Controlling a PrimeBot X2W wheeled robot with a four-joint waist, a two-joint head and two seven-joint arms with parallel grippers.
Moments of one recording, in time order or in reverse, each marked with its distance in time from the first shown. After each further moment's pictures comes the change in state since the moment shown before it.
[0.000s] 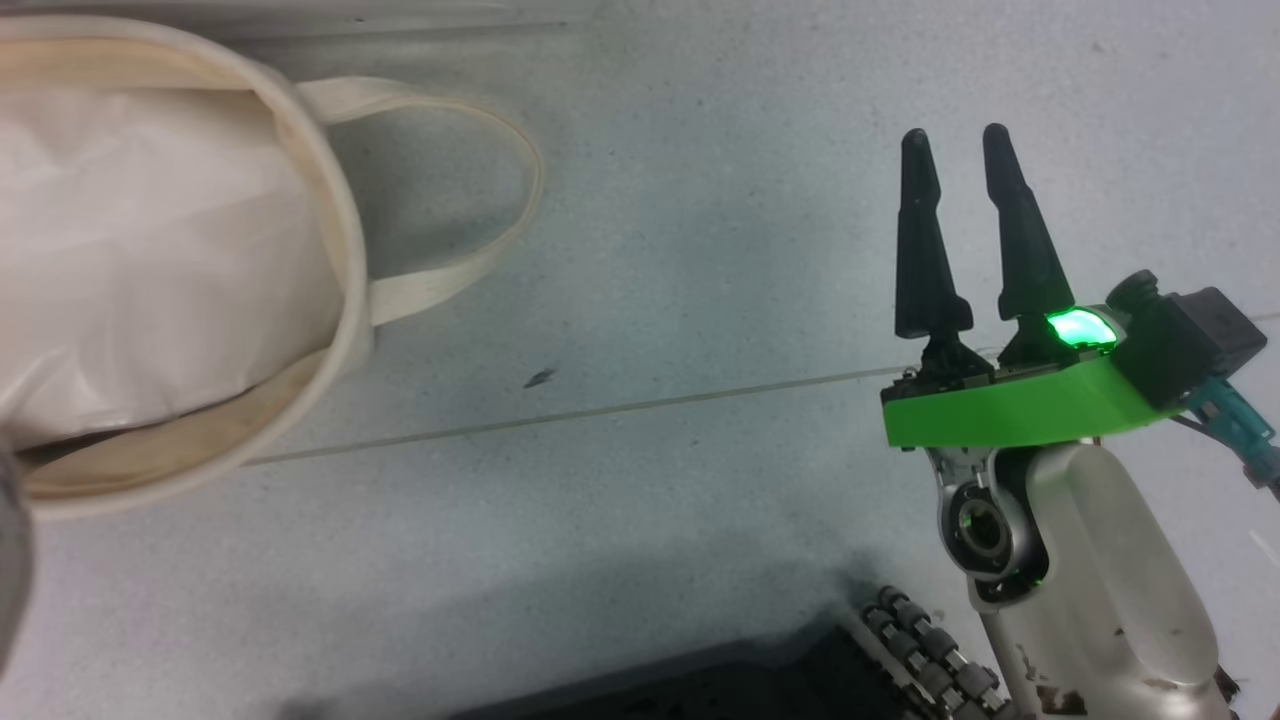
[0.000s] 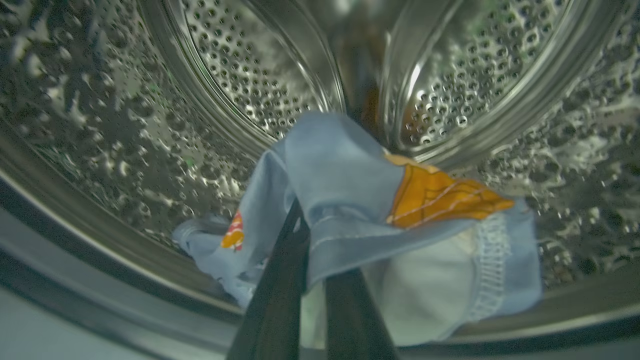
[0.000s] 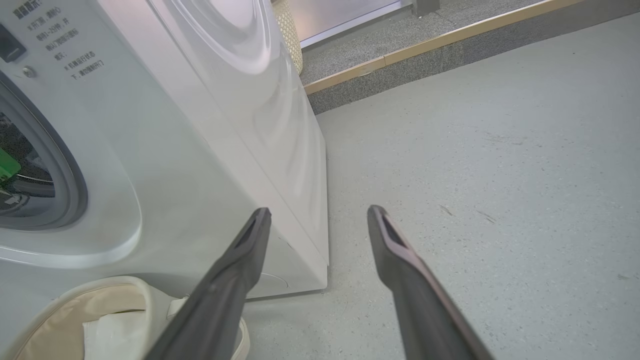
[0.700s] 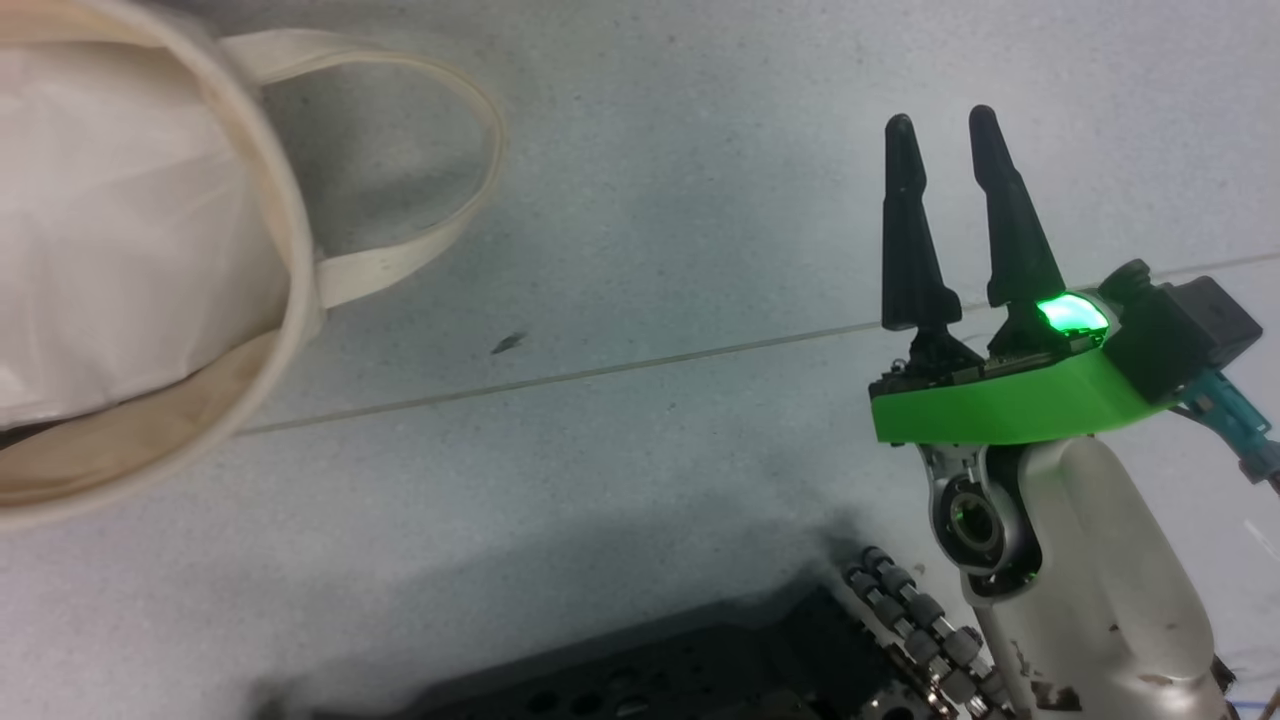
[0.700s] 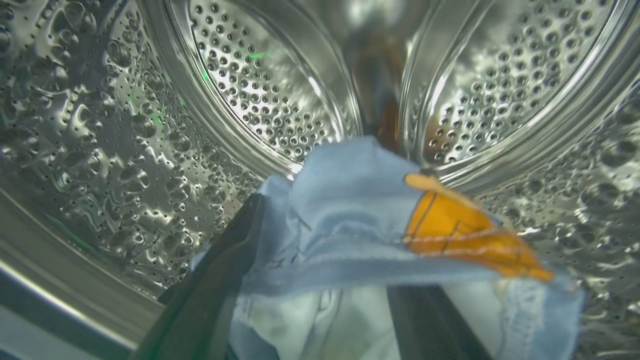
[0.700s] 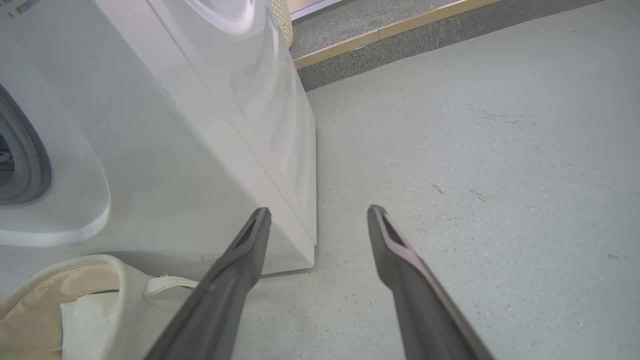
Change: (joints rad) left arm -0.135 0.073 0.005 -0.082 0.021 0.077 0.000; right arm -0.019 0.000 0.026 -0.018 -0.007 0.000 0.000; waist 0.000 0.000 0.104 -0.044
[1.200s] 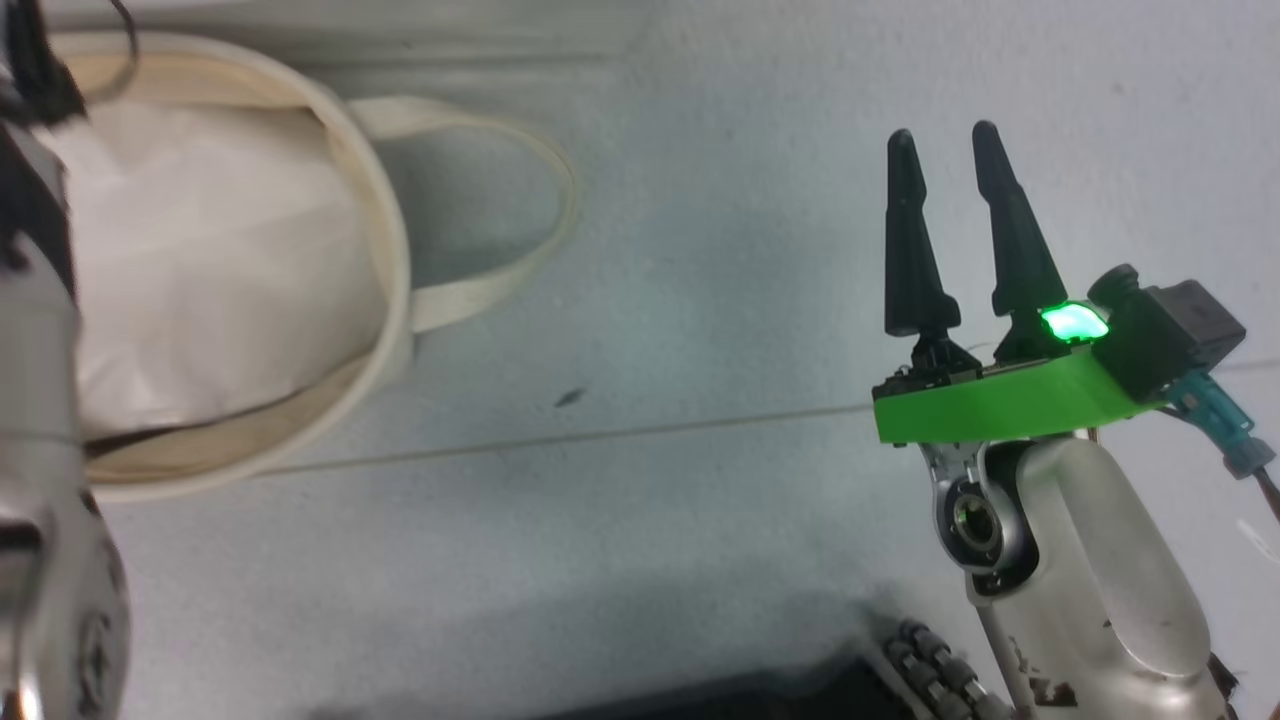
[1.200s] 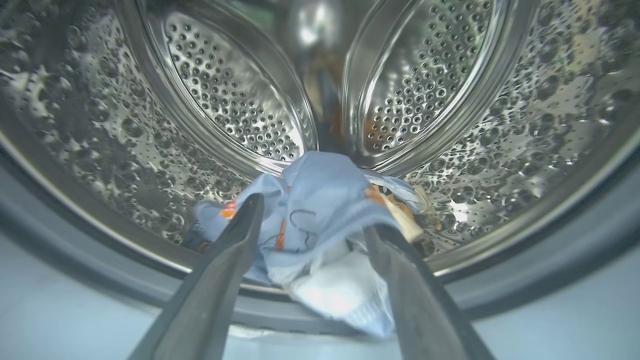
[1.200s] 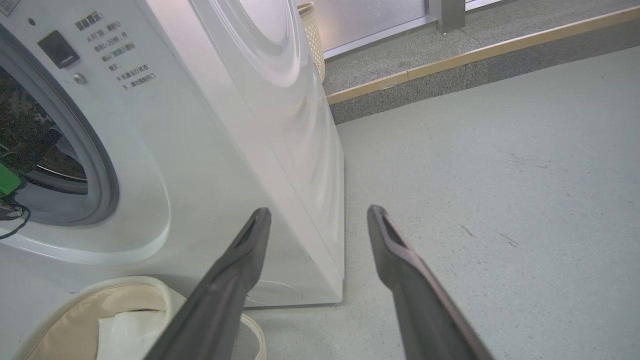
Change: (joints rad) left arm 0.332 -0.099 -0.016 -0.188 -0.042 -0.102 0.000; right arm 0.001 -0.001 -0.017 0.051 -0.040 0.000 0.000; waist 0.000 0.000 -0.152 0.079
